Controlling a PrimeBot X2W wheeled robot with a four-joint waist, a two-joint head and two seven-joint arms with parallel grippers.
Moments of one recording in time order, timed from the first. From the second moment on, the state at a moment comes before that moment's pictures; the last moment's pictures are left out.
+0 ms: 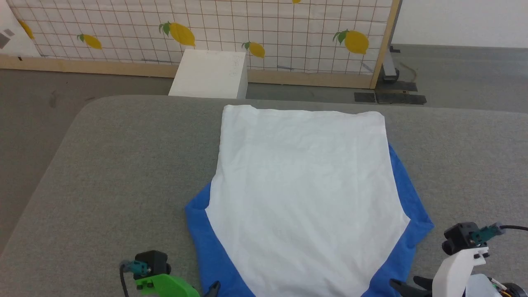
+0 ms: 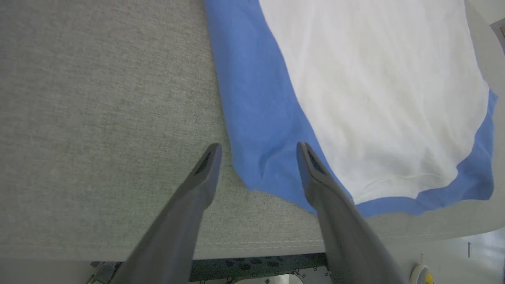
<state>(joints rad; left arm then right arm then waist) 0.11 0.31 -0.40 -0.03 -0.78 0.24 0.46 0.14 -0.24 0.01 -0.15 0.60 0.13 0.96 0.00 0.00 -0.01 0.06</state>
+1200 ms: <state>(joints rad) -0.11 0.17 -0.17 -0.21 -0.26 0.12 -0.26 -0.66 -0.32 -0.09 0.38 0.19 0.13 0.84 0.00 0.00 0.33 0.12</state>
